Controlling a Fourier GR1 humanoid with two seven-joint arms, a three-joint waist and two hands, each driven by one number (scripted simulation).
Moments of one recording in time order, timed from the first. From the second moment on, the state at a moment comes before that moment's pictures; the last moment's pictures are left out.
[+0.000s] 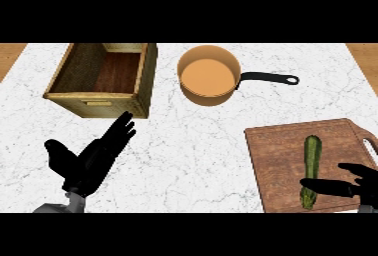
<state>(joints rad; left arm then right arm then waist) -0.03 0.29 -0.29 -1.63 0.40 0.04 0.22 0.11 -0.27 -0.05 -1.73 0.62 -0.09 1.17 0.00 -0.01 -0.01</state>
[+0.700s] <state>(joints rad) -0.05 0.25 -0.28 -1.62 0.37 0.03 0.25 -0.03 -0.28 0.17 -1.74 0.67 0.14 0.97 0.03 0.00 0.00</state>
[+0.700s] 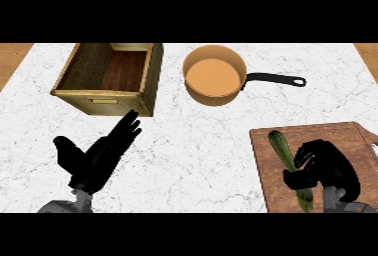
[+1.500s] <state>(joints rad) -0.04 0.24 -0.24 -1.63 0.36 0.00 0.26 -0.21 -0.37 0.25 -2.10 0.76 0.38 0.99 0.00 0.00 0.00</state>
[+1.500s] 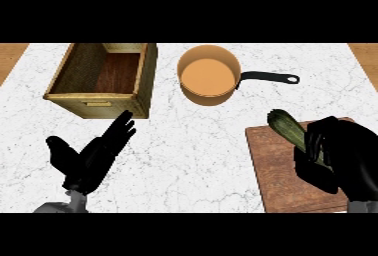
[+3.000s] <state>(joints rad) -0.04 0.19 -0.22 -1.61 0.31 -0.04 0.25 -1.19 -0.24 -0.04 -1.44 0.69 0.37 0.88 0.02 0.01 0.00</state>
